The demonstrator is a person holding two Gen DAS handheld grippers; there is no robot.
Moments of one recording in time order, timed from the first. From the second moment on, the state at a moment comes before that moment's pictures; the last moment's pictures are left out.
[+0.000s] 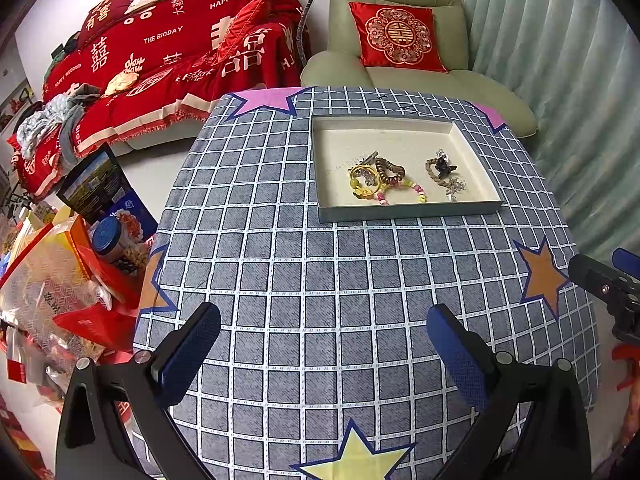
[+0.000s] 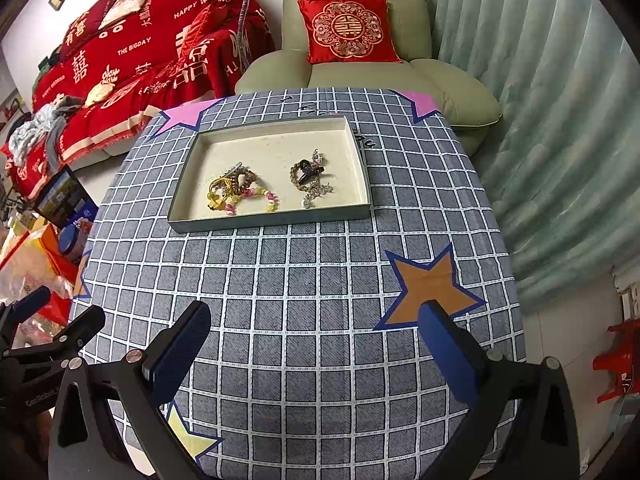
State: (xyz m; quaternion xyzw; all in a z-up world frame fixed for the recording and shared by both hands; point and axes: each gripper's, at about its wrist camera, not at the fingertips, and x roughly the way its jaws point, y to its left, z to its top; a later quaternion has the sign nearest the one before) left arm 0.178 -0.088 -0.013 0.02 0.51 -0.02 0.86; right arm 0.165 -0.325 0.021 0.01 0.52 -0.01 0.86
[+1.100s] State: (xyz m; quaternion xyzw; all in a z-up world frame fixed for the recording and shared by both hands) left arm 0.179 -0.091 -0.013 0.01 0.51 -0.03 0.86; right arm 0.162 -0.328 0.018 0.01 0.52 -0.01 0.85
